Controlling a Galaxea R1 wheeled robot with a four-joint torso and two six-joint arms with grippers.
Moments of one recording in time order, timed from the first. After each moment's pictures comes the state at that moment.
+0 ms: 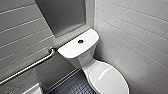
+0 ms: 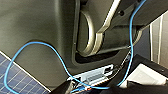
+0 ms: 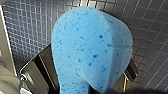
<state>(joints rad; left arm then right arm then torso) 1.46 2.87 -2.28 0.23 0.11 -0.06 -1.41 2.21 -1.78 -0.27 0.28 0.78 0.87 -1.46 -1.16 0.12</state>
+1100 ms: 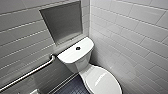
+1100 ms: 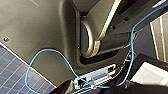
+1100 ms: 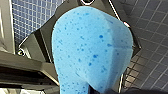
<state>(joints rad) 1.46 2.85 -2.31 0.23 0.10 -0.06 -1.56 2.55 -2.18 -0.43 0.38 0.77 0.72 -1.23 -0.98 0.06</state>
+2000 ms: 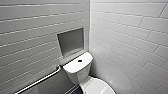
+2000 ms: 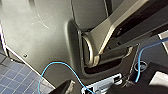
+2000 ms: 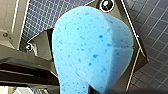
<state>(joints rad) 1.49 2.92 -2.45 0.23 0.10 -0.06 -1.61 2.76 -2.46 -0.52 0.37 0.77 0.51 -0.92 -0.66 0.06</state>
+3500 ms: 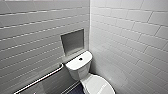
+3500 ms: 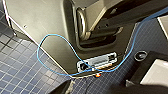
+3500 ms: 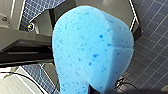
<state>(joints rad) 1.49 2.99 -2.57 0.23 0.10 -0.06 -1.62 2.86 -2.58 -0.54 0.35 0.77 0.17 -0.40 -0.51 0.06</state>
